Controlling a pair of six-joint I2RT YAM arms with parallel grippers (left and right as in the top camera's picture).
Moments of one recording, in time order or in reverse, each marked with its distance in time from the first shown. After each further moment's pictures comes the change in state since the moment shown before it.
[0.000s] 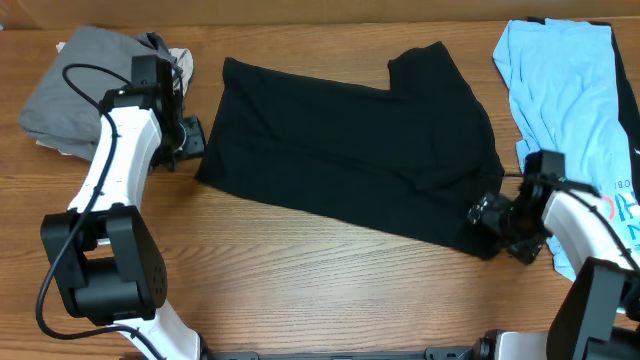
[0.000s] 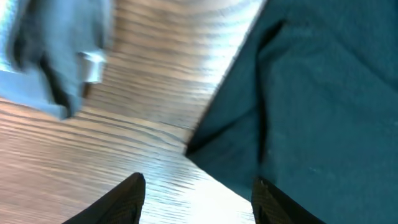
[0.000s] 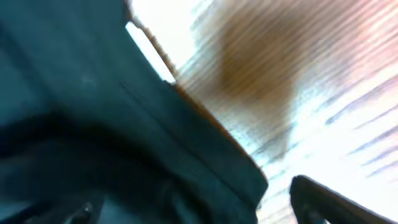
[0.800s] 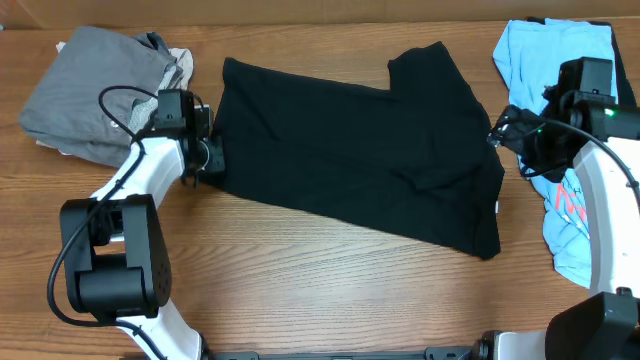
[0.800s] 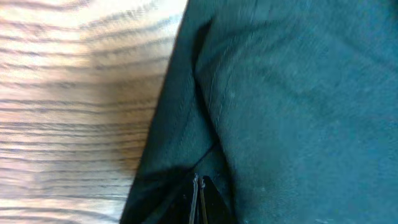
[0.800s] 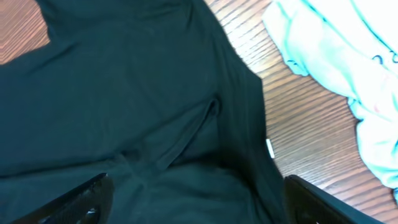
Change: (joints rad) left arm -0.042 0.012 -0.307 0.469 0.092 0.101; right arm 0.086 0.003 0.588 -0.273 -0.018 -0.082
